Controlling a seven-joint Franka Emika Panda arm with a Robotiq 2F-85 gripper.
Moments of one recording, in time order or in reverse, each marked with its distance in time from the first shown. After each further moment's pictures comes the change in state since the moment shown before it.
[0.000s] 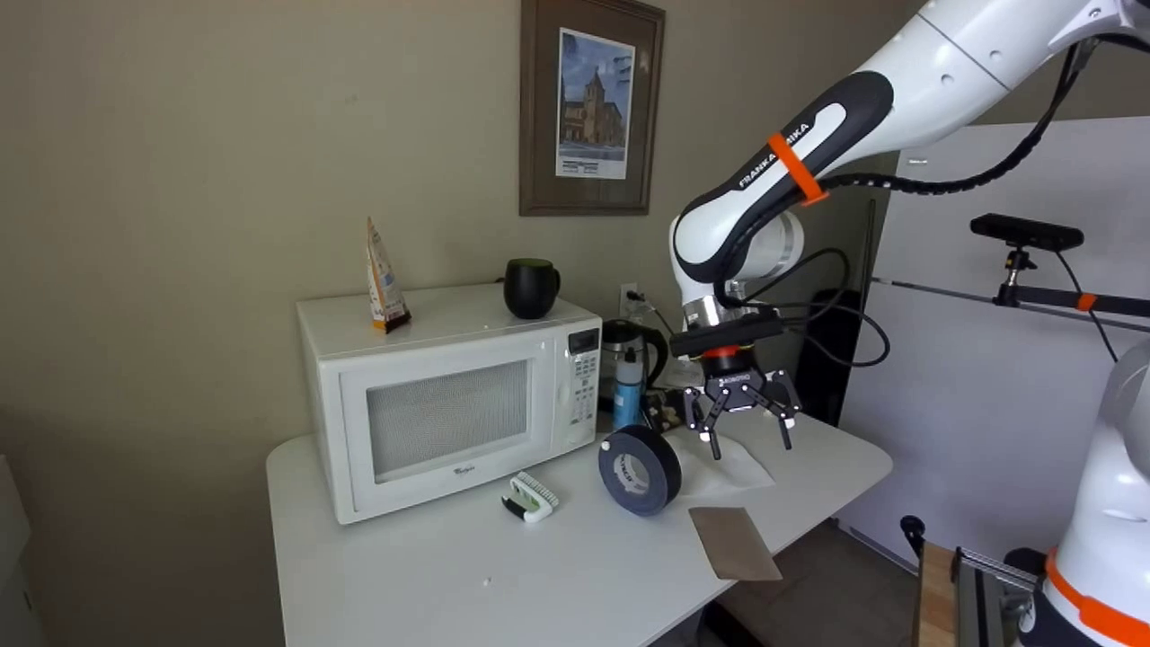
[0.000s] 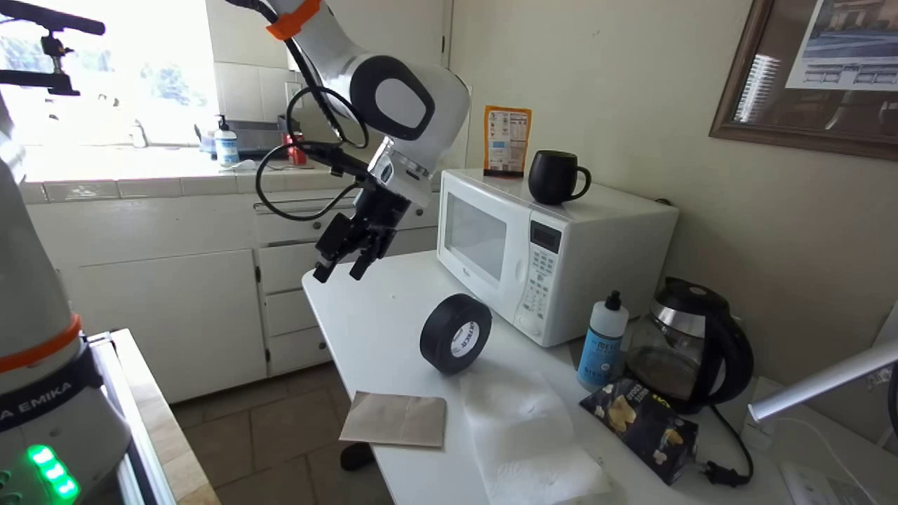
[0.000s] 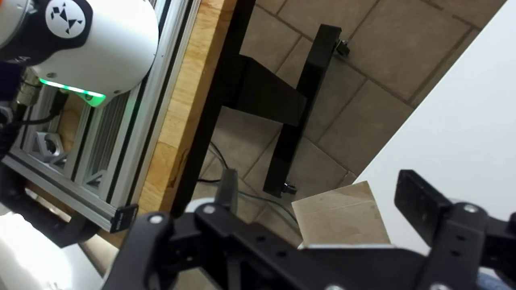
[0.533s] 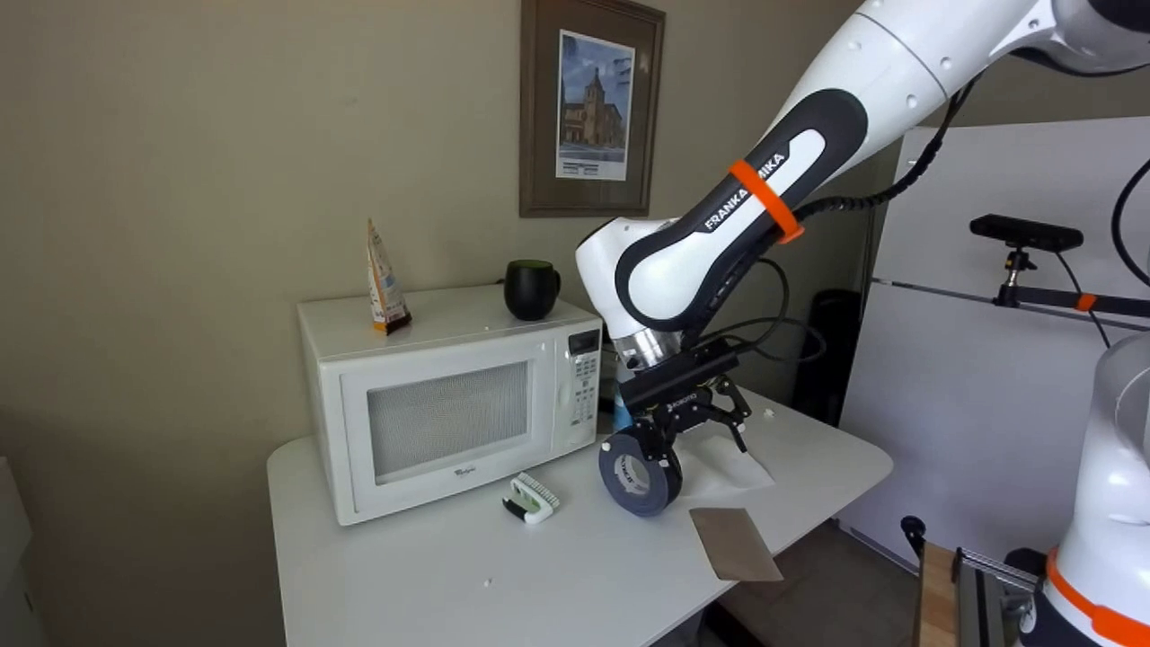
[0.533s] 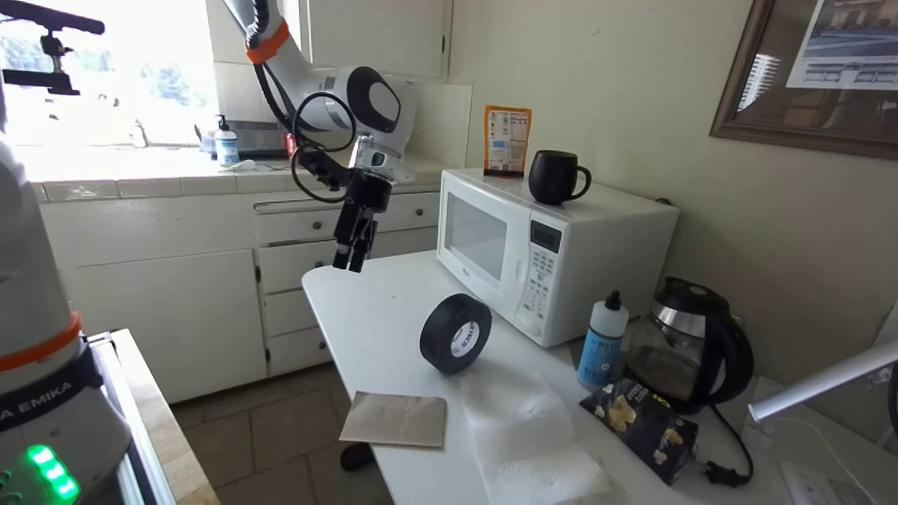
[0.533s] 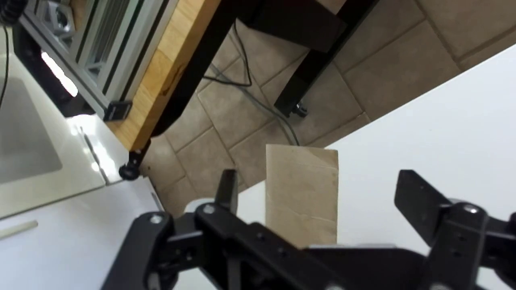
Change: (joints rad) arm 0.135 0.125 0.150 0.115 -0.294 0.009 0.106
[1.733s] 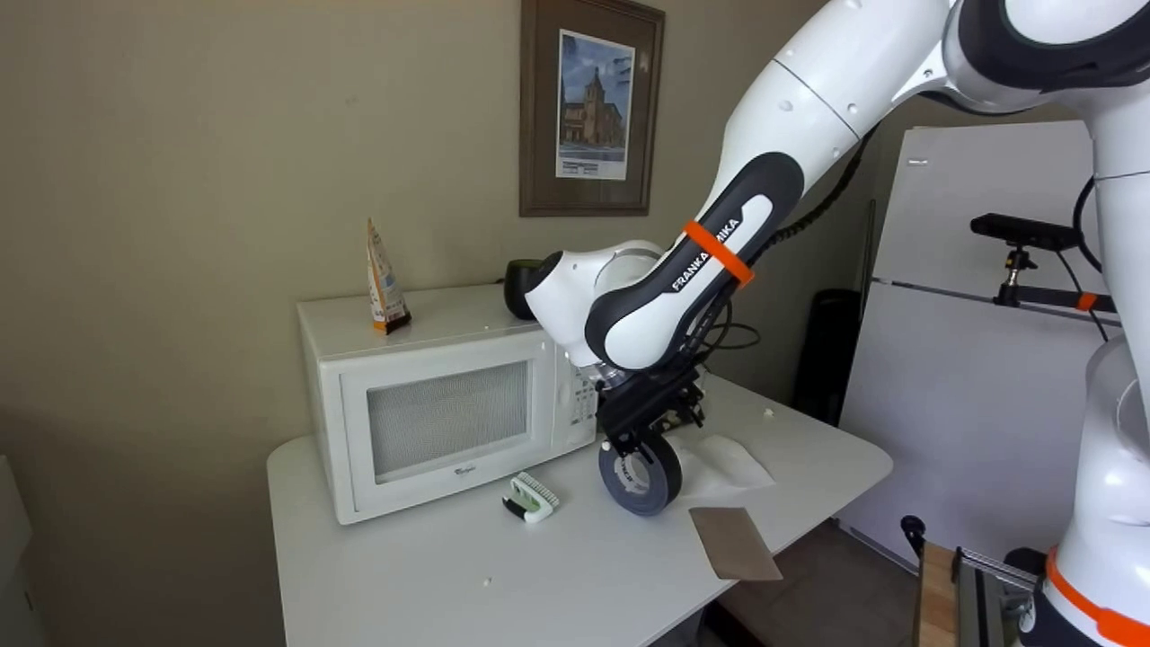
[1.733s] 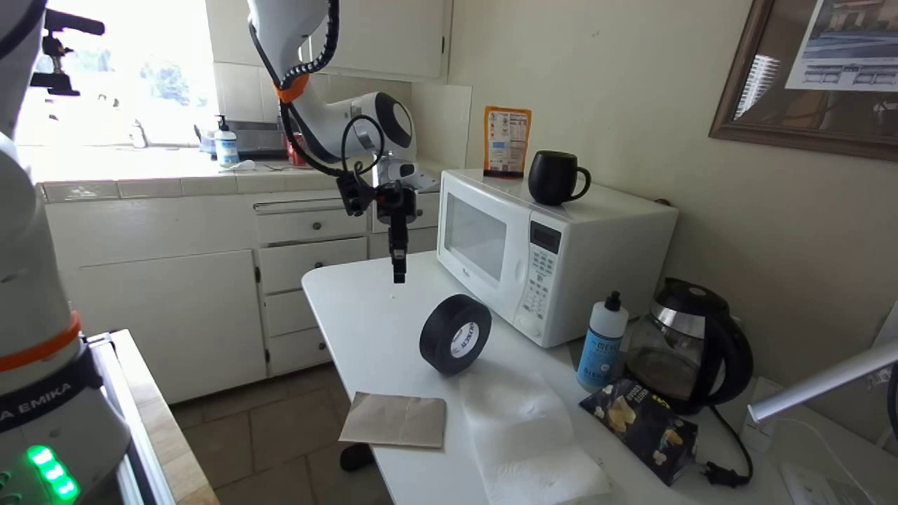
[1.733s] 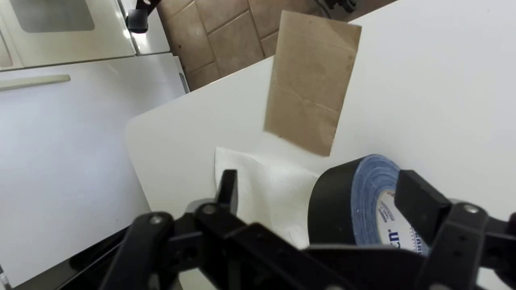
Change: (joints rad) arm 0.062 0.204 -0.029 0.181 -0.344 -0.001 0.017
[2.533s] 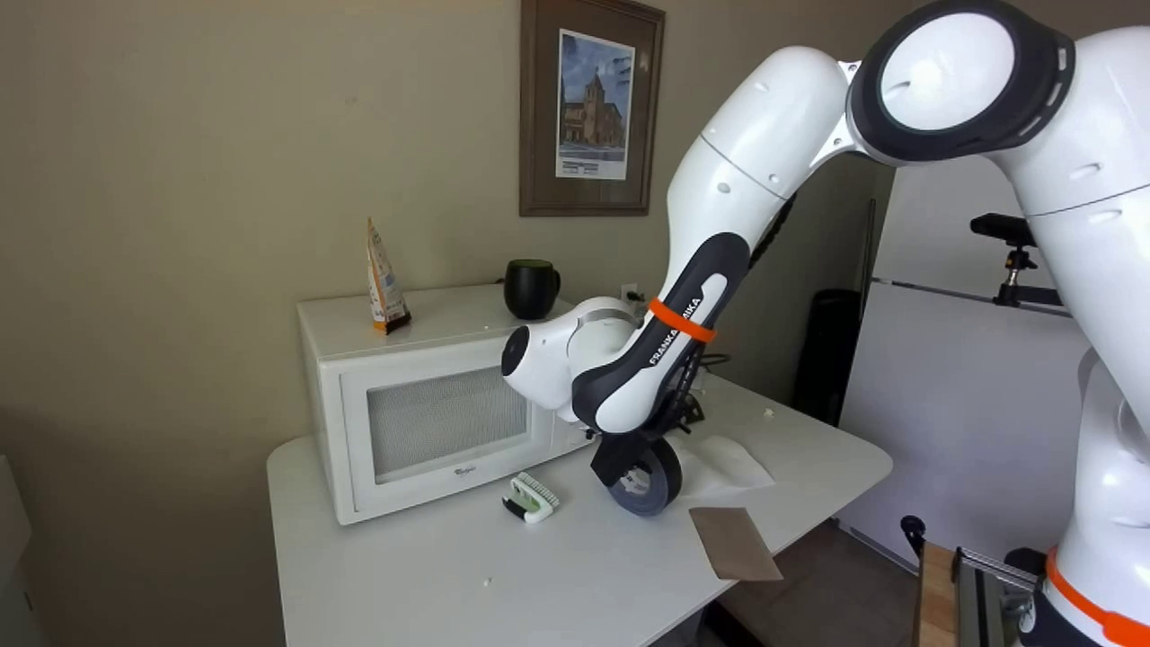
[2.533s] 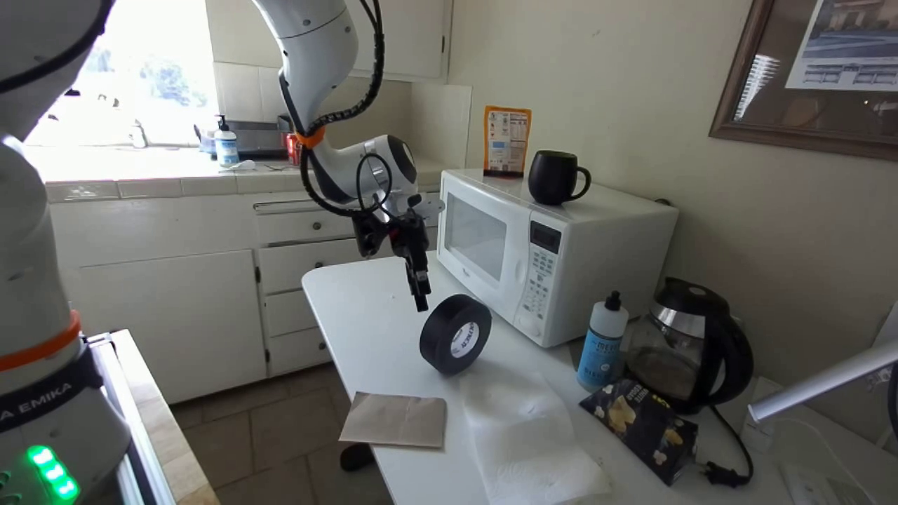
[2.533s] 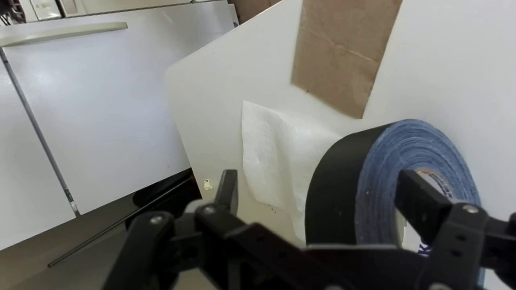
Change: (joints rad) arm 0.057 0.230 -0.041 0.137 -0.218 -0.070 0.127
